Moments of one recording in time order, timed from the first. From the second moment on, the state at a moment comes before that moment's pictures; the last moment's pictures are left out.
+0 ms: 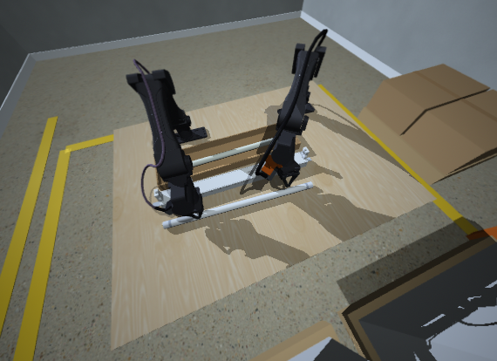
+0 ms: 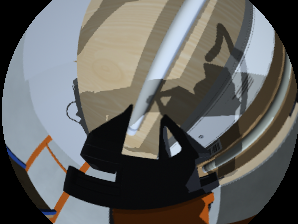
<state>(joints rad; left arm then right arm) -0.62 2.22 1.85 -0.90 -0.20 1.00 -0.04 2.04 1.44 -0.74 0.00 1.57</state>
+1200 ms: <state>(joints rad) -0.62 2.31 1.91 -0.88 -0.19 0.99 -0.04 2.04 1.44 -0.74 0.00 1.57</state>
